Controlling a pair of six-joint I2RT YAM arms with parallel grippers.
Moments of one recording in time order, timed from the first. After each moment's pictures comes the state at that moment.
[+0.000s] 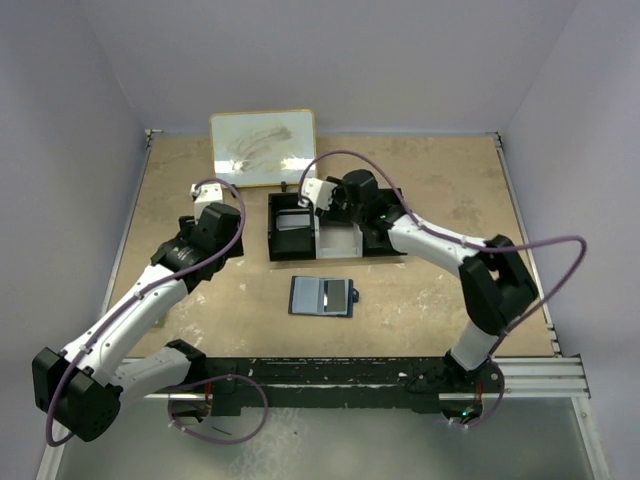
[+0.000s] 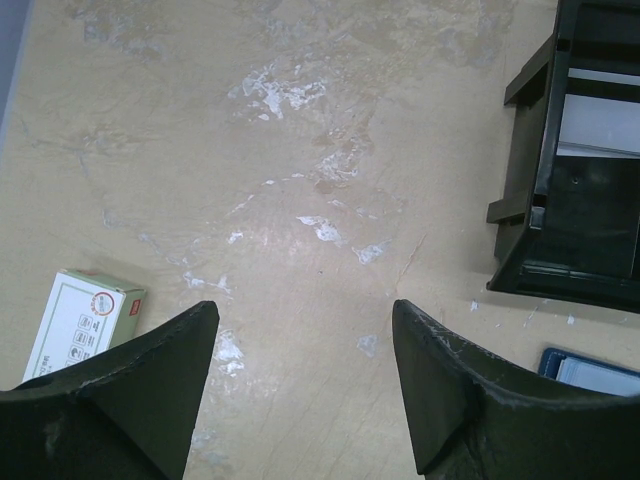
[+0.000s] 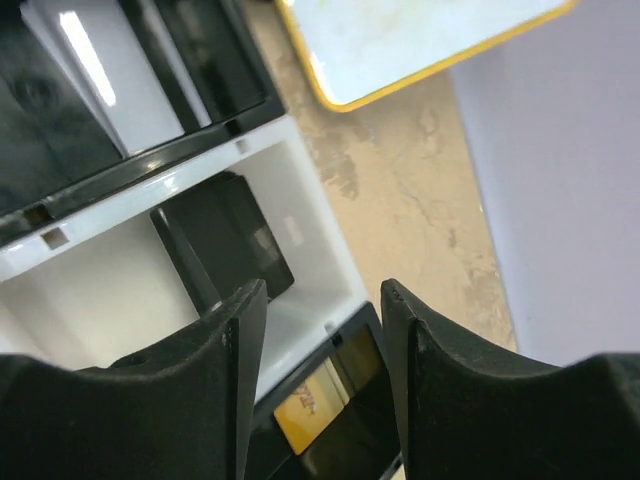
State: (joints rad) left arm -0.50 1.04 0.90 -0.70 -0.60 -0.46; right arm 0.65 1.71 1.16 0.03 0.05 -0.83
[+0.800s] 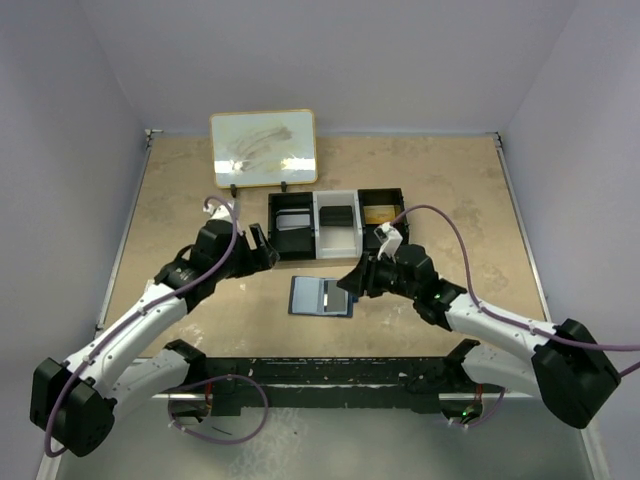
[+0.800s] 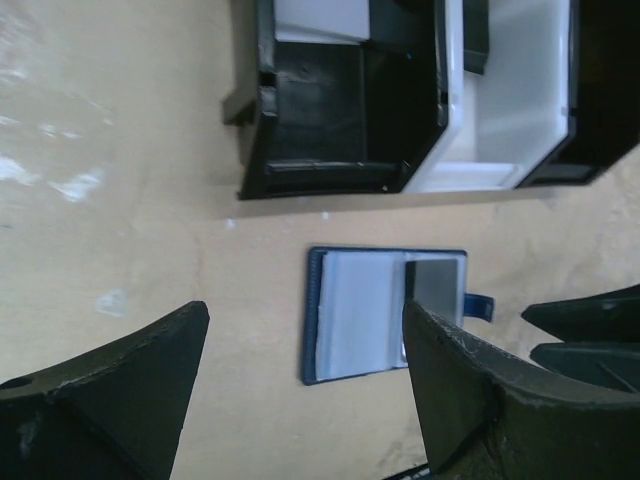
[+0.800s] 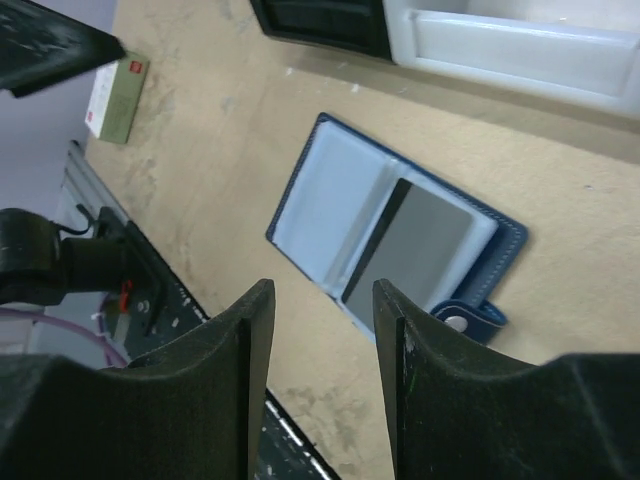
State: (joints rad) left arm -0.49 0.95 0.71 -0.44 -0.09 -0.65; right arm 0.67 1.08 0.40 0.21 -0.24 0.67
